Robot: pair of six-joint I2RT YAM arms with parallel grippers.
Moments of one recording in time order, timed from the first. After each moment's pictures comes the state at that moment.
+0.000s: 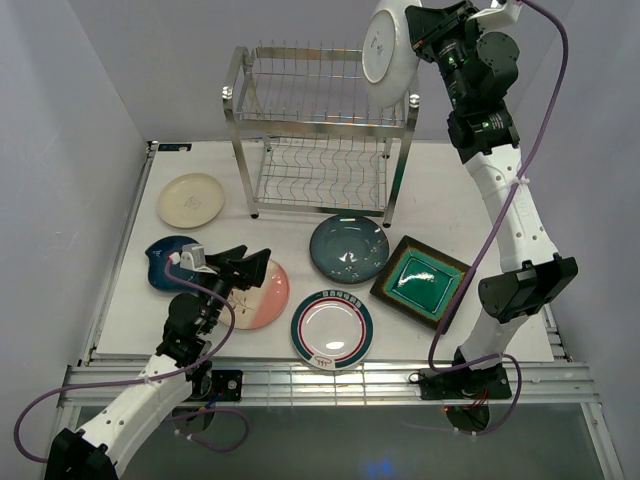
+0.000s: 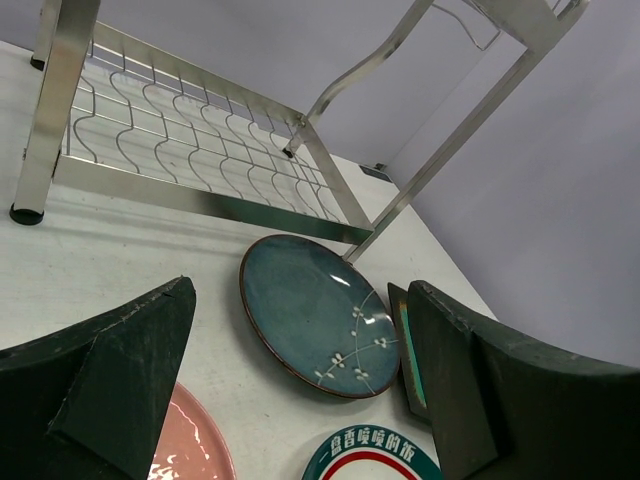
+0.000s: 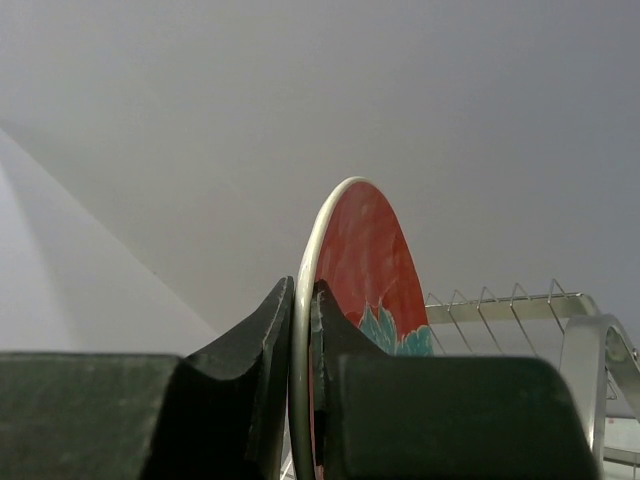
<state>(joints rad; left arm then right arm) -0.49 0.46 0.07 0.60 -0.07 -0.58 0.30 1.74 2.12 0.02 0.01 0.70</state>
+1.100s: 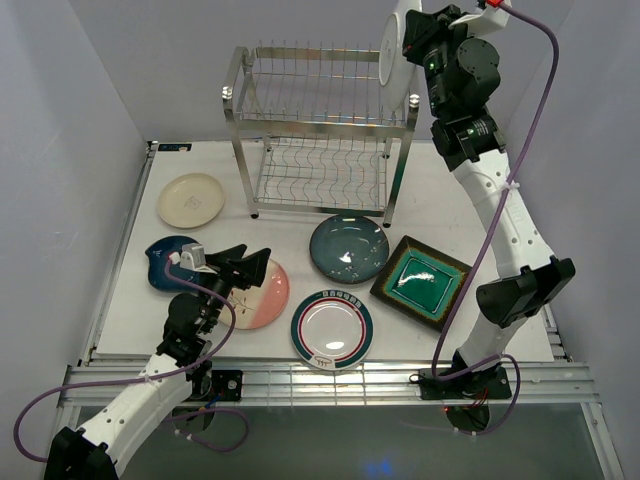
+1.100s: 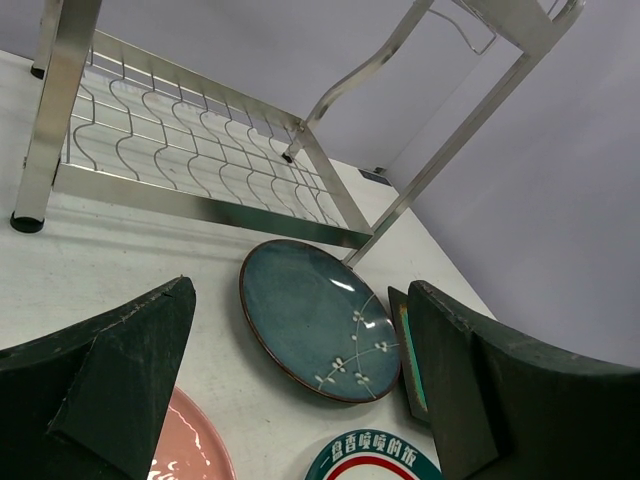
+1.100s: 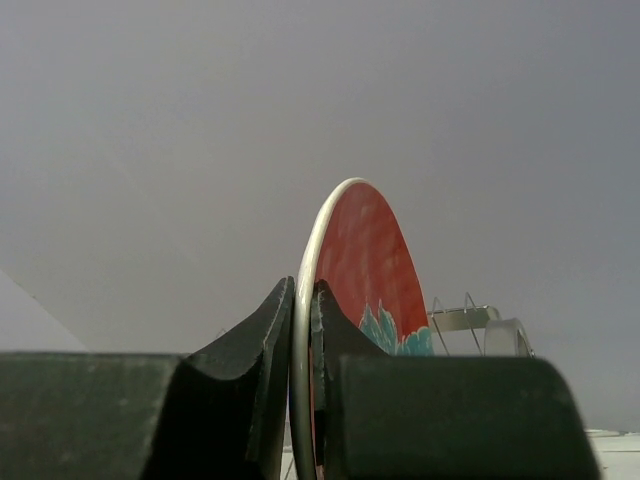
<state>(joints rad) -0.49 0.47 0.07 0.62 -0.07 -0.57 0.41 1.73 2.11 0.03 0.28 0.43</state>
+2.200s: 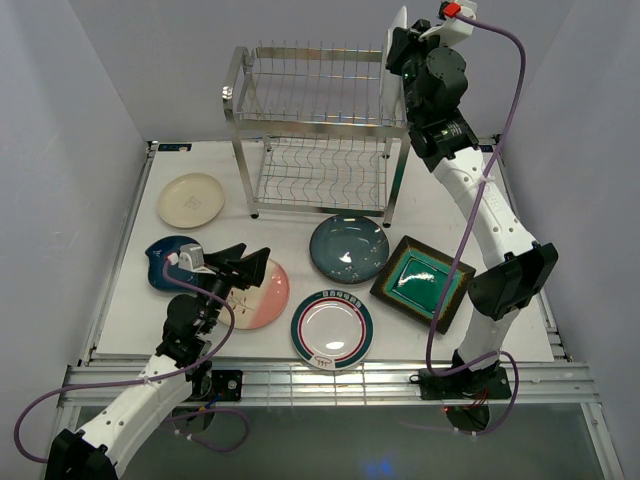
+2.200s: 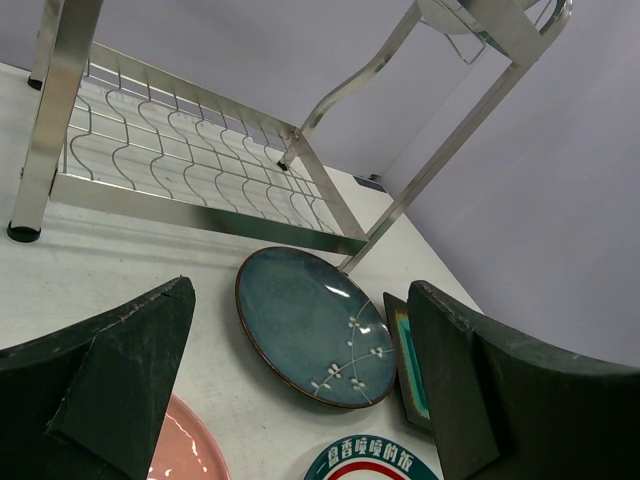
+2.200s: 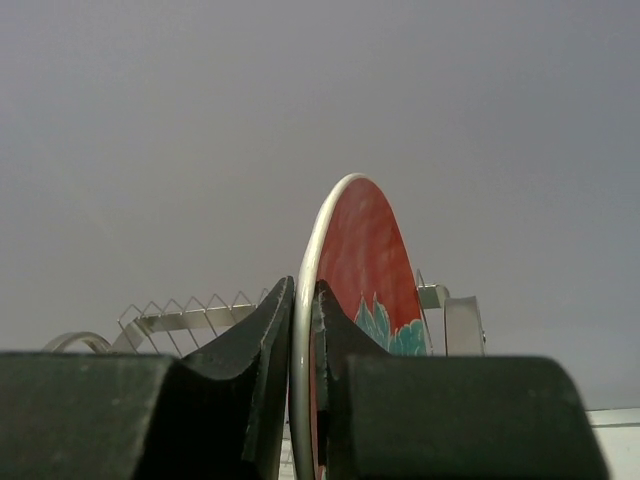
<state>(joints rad) -0.49 0.46 0.07 0.63 -0.07 -0.57 0.46 1.79 2.06 0.08 0.38 0.25</state>
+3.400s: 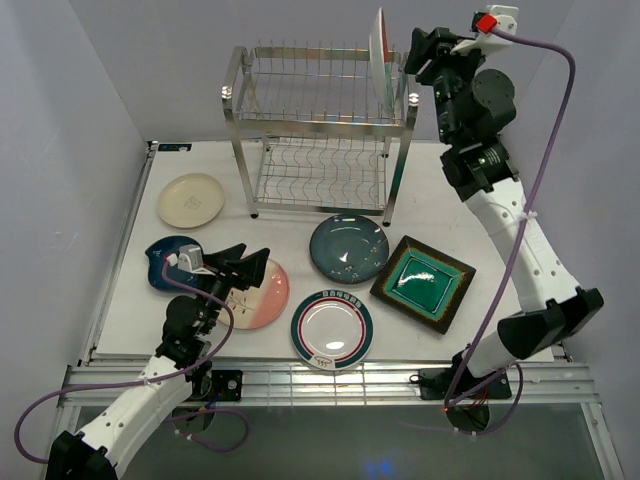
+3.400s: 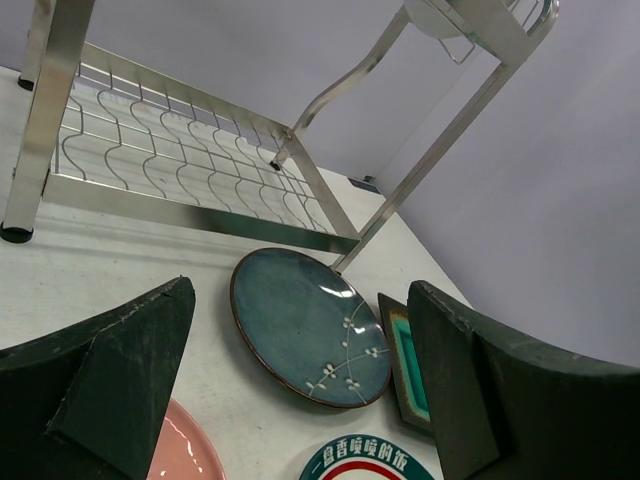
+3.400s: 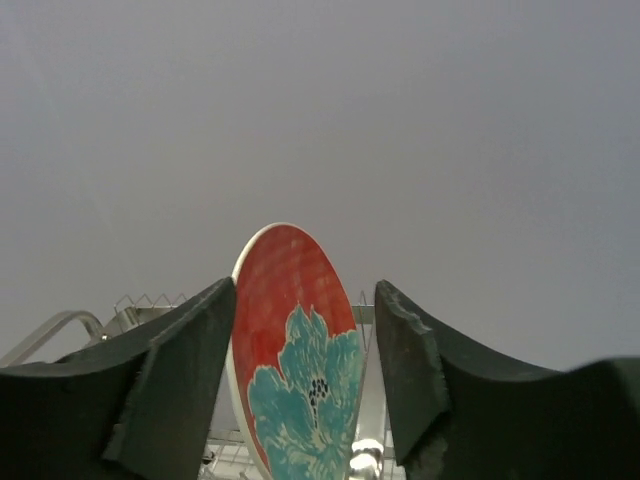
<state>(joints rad) -0.49 0.44 0.06 0.63 -0.07 -0.57 0.45 1.54 1.85 0.13 0.33 0.07</state>
